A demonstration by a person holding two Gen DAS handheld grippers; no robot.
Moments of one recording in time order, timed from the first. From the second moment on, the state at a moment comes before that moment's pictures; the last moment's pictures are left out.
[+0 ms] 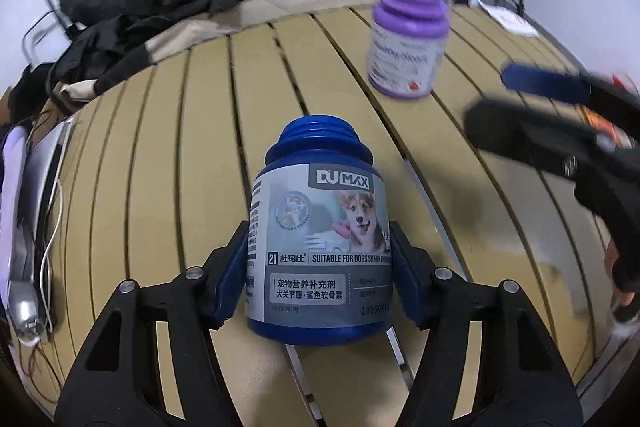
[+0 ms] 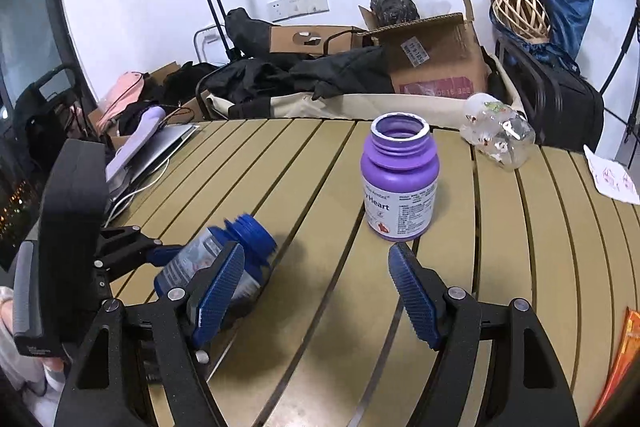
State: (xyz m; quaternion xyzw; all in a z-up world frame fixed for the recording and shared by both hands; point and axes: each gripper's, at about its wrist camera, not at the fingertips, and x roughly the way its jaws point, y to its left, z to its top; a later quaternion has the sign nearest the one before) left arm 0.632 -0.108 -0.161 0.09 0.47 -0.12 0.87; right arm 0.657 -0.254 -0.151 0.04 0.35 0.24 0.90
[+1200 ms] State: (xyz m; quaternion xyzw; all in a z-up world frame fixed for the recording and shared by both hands) left arm 0.720 -0.036 -0.093 -0.01 0.24 -0.22 0.94; right arm 0.806 -0.161 -0.081 0.05 0.36 0.43 0.83
